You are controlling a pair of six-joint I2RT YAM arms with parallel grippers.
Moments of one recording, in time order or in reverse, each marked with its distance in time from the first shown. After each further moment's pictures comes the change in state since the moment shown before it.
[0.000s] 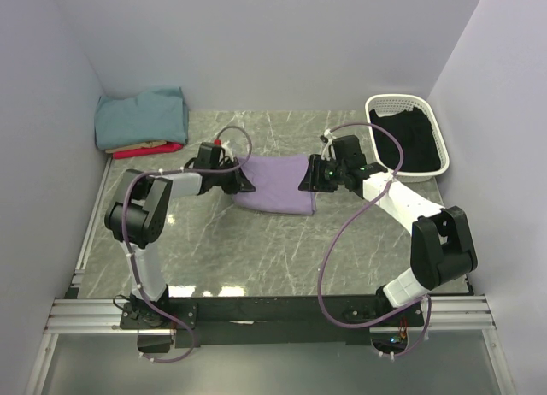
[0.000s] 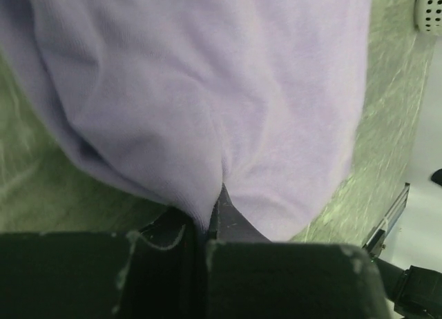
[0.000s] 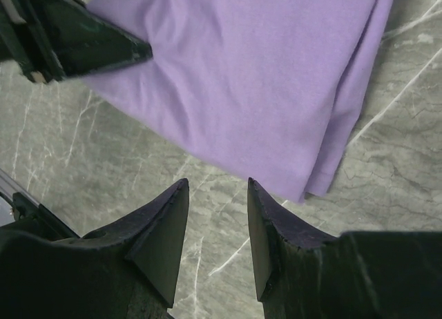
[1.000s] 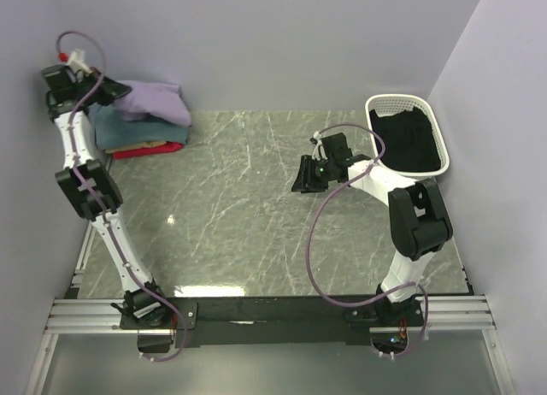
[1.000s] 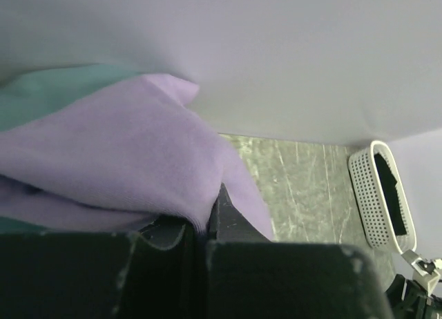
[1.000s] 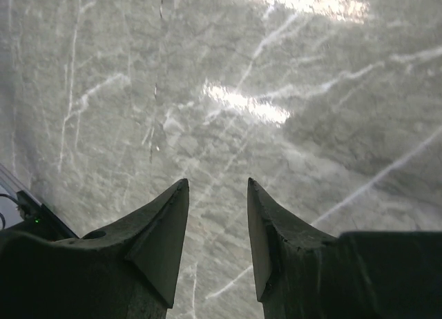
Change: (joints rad) left arm 0.739 0.534 1.432 -0.470 0.337 0.137; right arm -0.007 0.233 0.108 0.002 -0.068 0.004
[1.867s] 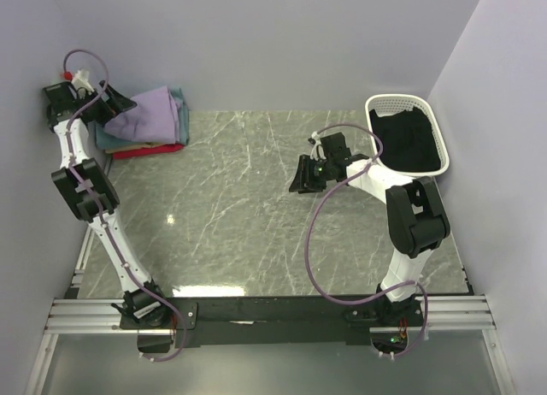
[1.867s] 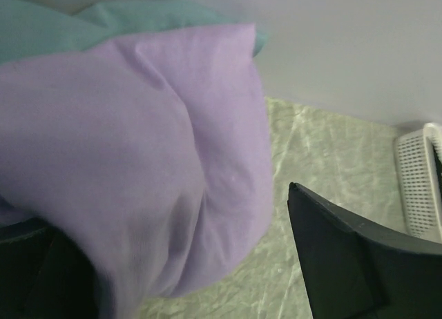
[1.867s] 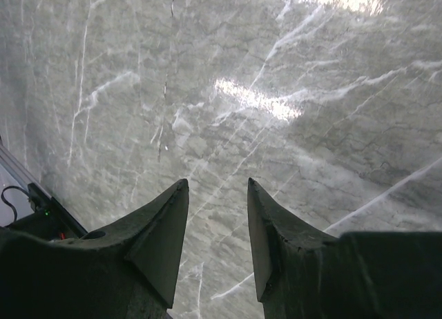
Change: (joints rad) left arm 0.071 0.024 -0.106 -0.067 -0.001 0.161; right arm 0.000 0.040 0.029 0.011 -0.049 0.008
